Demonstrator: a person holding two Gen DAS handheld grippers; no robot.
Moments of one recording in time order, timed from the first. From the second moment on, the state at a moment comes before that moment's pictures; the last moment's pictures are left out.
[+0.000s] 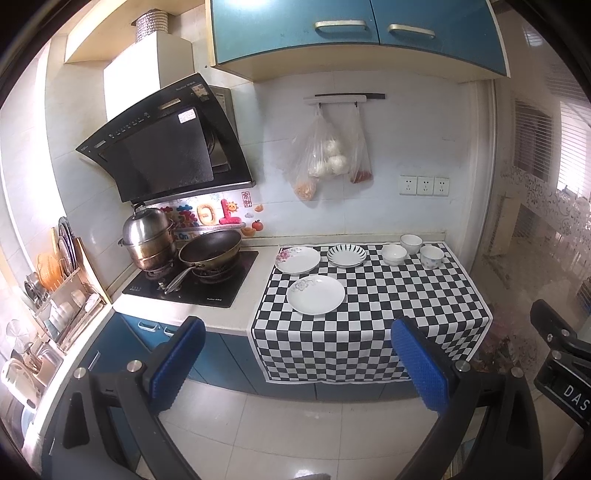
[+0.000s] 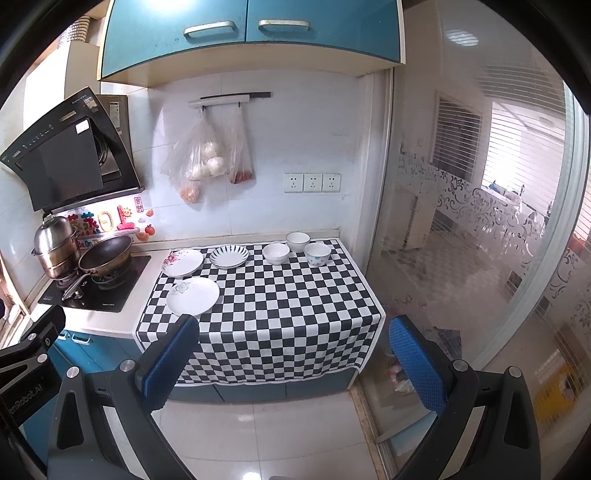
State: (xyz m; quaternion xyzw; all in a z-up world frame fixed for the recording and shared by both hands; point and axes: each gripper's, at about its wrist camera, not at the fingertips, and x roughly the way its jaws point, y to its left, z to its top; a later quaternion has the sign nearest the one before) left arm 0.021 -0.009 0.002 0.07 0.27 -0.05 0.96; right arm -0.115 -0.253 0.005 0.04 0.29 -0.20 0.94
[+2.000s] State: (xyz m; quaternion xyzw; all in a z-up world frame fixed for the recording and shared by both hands) left arm 0.011 -0.003 0.005 0.06 0.26 -0.05 0.96; right arm -0.116 -0.241 0.012 0.04 0.27 -0.21 0.94
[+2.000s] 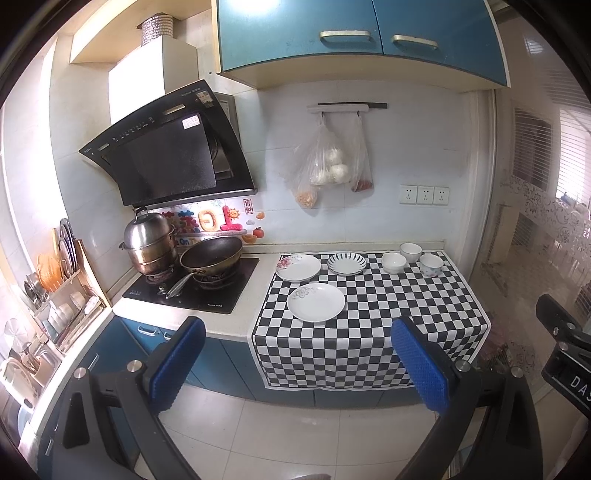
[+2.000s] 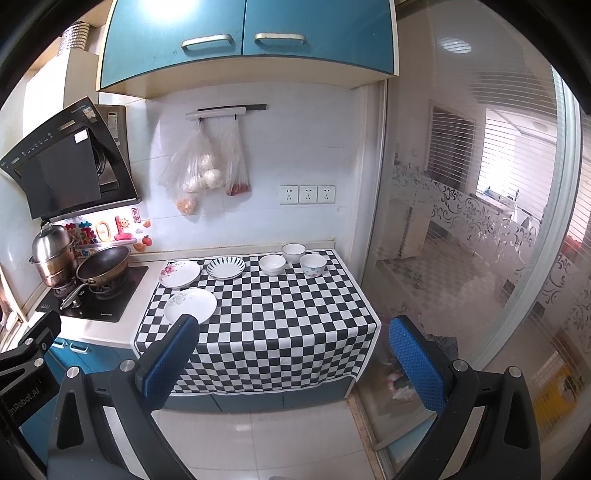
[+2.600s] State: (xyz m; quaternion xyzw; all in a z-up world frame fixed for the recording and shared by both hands) left arm 0.081 0.029 -0.024 0.05 0.27 -0.02 0.96; right arm -0.058 -0.230 -0.020 0.07 0.28 -0.22 0.93
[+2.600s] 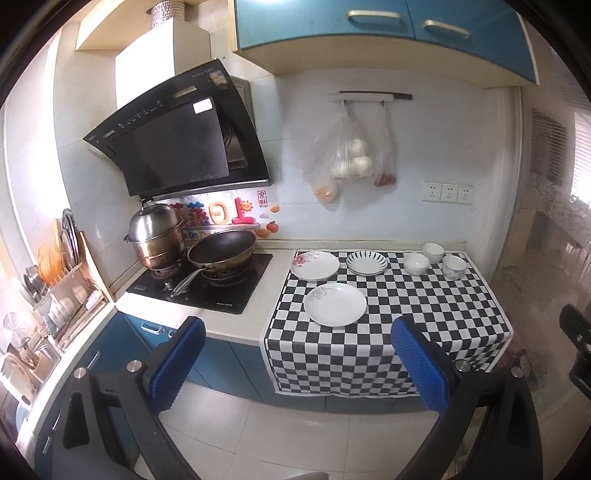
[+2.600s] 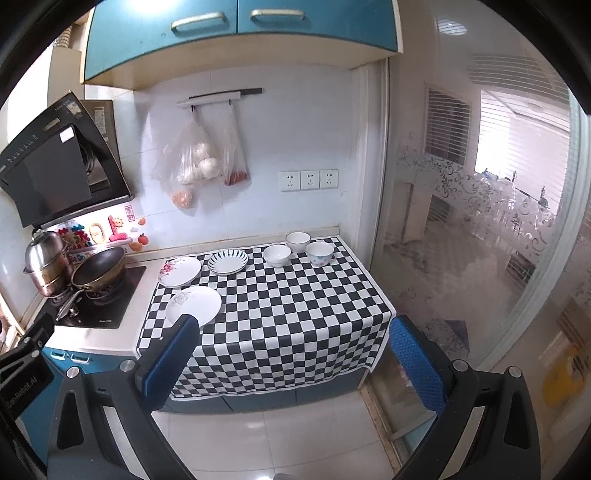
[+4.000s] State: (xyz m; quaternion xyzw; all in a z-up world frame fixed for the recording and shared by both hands) left arm 0.569 -0.053 -0.278 0.08 0.48 0.07 0.87; right arm 0.545 -0.289 -0.321 -0.01 0.51 -0.01 0.86
